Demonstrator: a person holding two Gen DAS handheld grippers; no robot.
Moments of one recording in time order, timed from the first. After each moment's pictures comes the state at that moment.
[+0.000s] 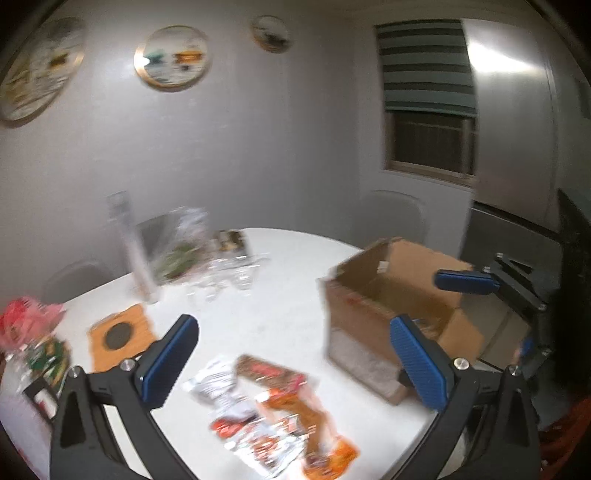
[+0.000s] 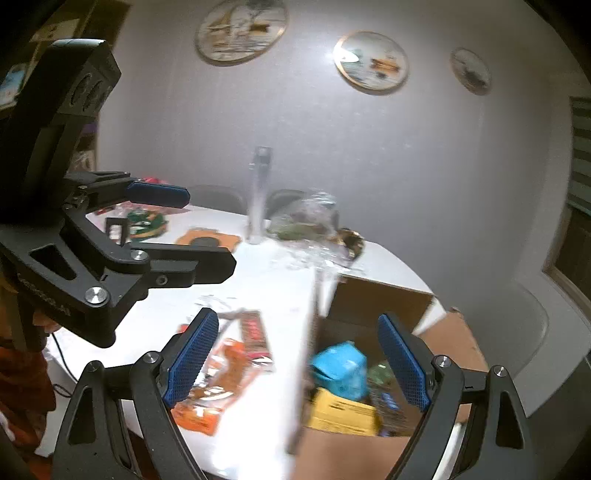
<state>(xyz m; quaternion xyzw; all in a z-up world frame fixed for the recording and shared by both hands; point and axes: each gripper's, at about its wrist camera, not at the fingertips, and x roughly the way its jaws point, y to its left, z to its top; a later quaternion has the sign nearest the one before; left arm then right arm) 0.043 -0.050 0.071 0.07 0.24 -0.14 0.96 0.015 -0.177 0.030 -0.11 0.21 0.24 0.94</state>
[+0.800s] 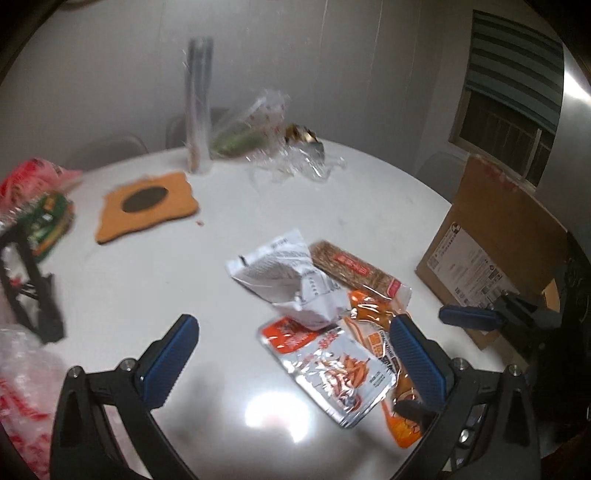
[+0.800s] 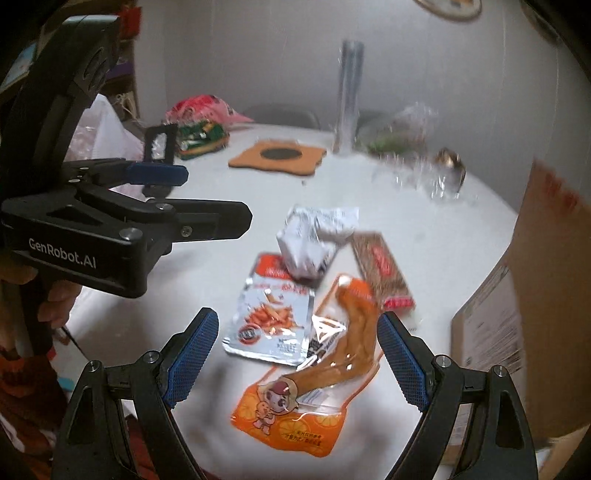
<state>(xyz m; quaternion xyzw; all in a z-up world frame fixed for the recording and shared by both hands) 0.089 0.045 -0.077 -0.04 0.37 -0.07 0.92 0.058 -0.054 -0.100 -0.12 0.35 0.34 0.87</state>
